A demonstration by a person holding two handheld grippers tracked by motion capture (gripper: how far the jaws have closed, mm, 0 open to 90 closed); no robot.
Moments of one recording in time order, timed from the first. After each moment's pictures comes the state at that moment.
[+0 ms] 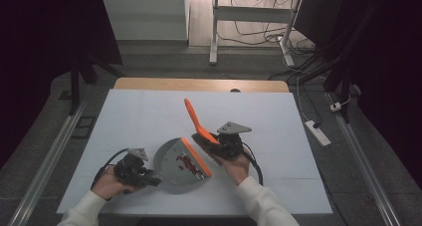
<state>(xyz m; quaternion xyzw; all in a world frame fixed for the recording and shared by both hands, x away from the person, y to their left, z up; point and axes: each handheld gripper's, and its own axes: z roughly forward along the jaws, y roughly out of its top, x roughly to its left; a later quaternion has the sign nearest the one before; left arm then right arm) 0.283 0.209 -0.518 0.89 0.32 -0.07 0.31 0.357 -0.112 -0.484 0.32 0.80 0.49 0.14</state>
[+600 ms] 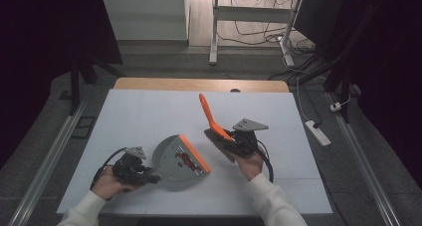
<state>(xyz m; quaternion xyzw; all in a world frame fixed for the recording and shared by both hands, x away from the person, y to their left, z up) 0.281 0.214 -0.515 0.88 0.34 -0.04 0.33 0.360 -0.151 -0.469 0.33 0.79 0.49 0.15</state>
